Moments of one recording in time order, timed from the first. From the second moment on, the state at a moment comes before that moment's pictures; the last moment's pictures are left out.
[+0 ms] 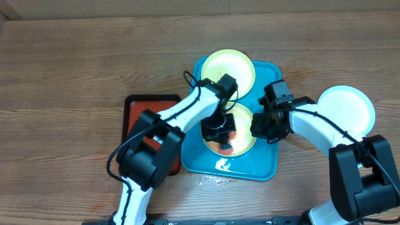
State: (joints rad) left arm -0.62 2.14 1.51 -1.03 0.36 -0.76; right arm 0.27 1.73 0.95 -0.65 -0.26 0.36
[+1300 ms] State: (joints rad) left arm -0.25 1.70 1.06 -0.92 -0.07 -0.55; right arm 0.27 1.73 0.96 -0.67 -0.26 0.36
